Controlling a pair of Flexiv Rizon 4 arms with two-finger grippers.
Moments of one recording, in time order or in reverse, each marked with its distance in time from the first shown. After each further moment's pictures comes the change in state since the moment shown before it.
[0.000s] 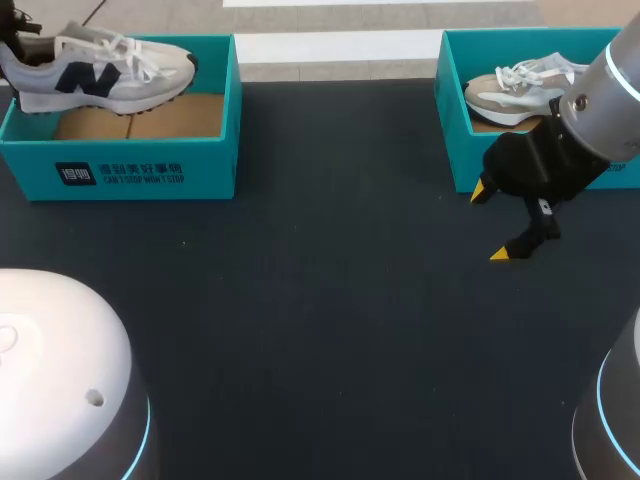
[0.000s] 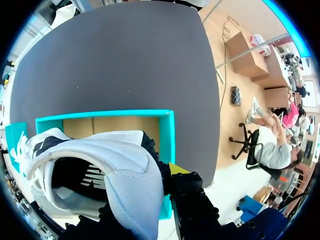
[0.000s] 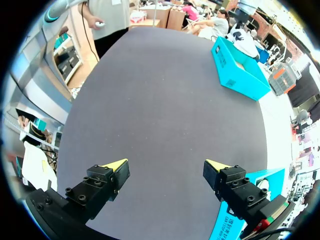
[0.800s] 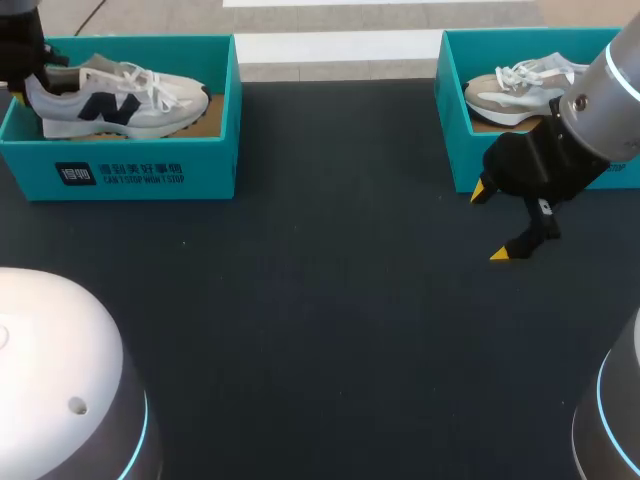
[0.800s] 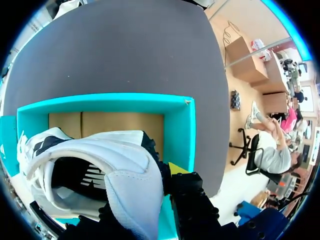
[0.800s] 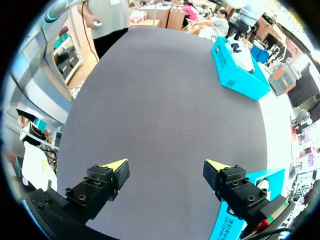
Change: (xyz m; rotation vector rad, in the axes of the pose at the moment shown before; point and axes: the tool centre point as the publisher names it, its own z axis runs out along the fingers) left arm -0.016 0.007 0.069 0.050 0.044 -0.026; right arm 0.000 0.000 0.000 0.000 0.000 0.000
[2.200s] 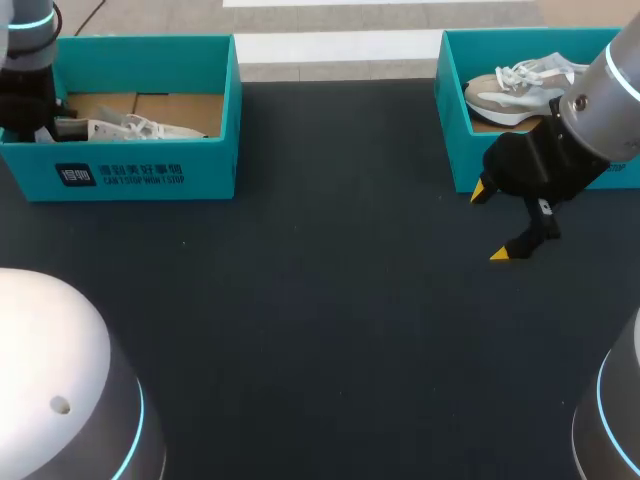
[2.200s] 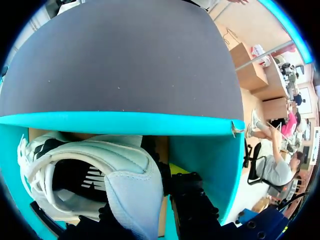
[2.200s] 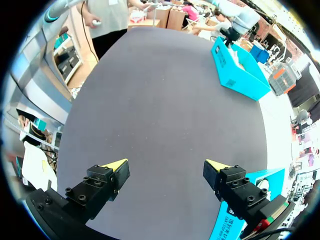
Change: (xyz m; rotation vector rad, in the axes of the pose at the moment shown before) left arm -0.006 -0.036 0.083 0.088 0.025 0.002; right arm 0.000 0.000 0.000 0.000 0.000 0.000
